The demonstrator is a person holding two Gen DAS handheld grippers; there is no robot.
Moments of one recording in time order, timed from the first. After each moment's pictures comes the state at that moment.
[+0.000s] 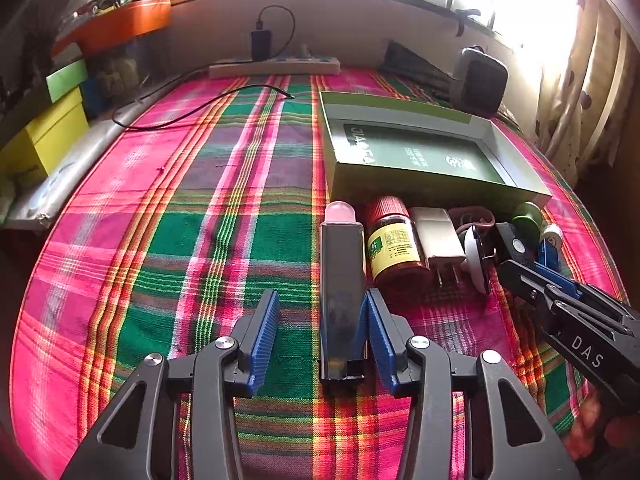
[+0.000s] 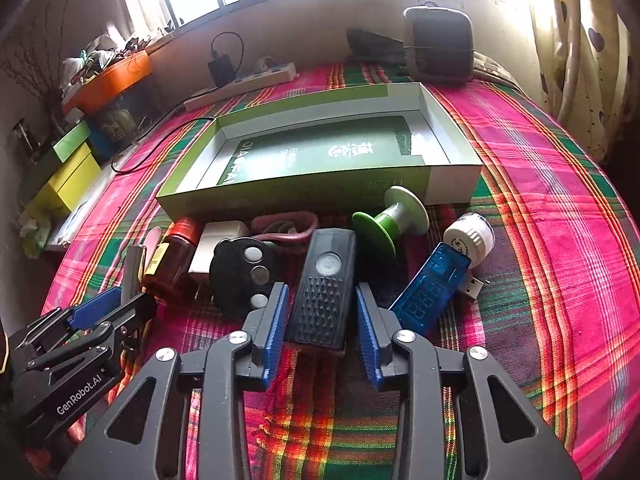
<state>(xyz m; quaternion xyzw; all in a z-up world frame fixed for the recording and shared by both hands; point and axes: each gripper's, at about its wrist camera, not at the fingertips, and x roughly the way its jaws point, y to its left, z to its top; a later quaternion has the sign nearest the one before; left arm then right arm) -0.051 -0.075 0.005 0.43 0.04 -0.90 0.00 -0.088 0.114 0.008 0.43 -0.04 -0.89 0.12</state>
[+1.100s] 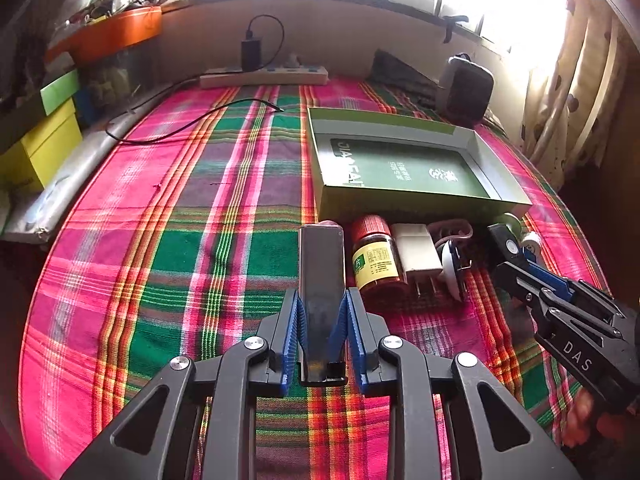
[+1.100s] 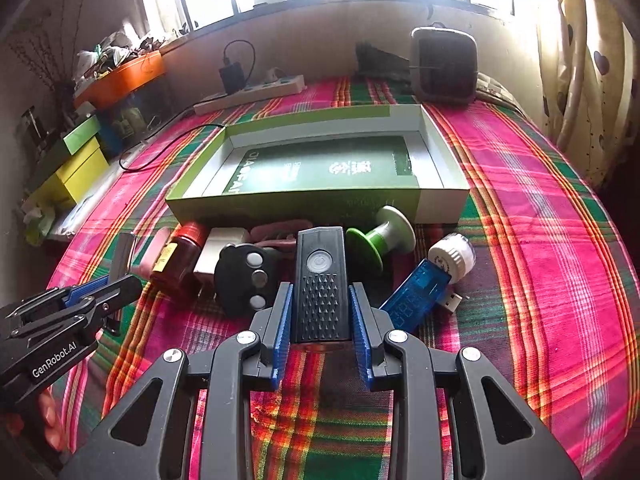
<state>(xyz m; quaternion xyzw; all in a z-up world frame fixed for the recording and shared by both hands) -0.044 -0.076 0.025 0.42 0.04 -0.90 -0.02 -0.080 0.121 0.023 0.40 -0.01 -0.90 0.14</state>
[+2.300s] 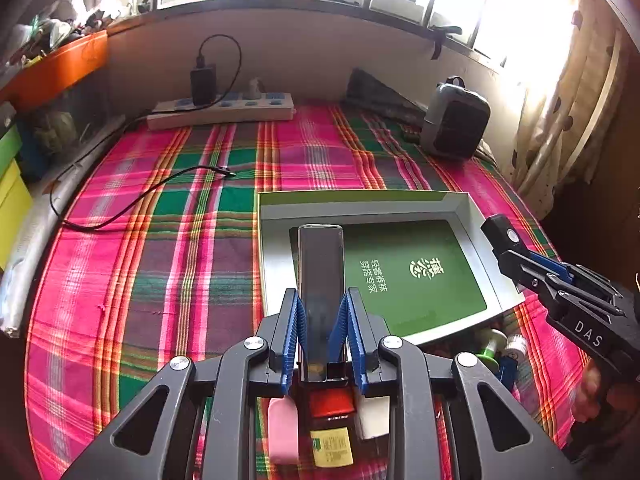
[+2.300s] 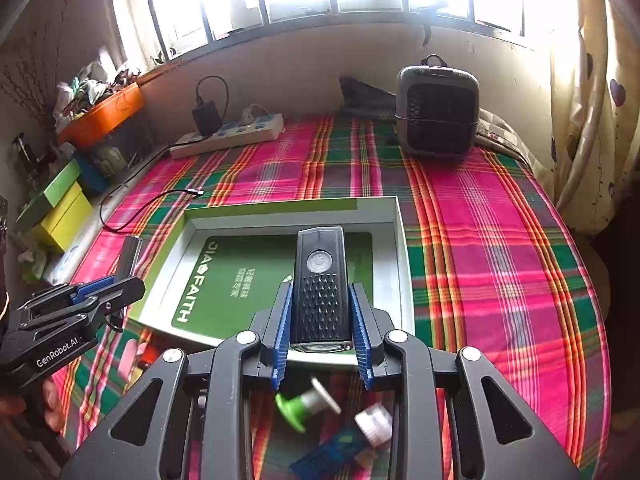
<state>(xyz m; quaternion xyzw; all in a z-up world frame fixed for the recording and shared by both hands) -0.161 -0.057 0.063 0.43 0.05 -0.90 -0.07 -0.184 0.148 0.068 0.40 -0.01 -0.90 0.14</state>
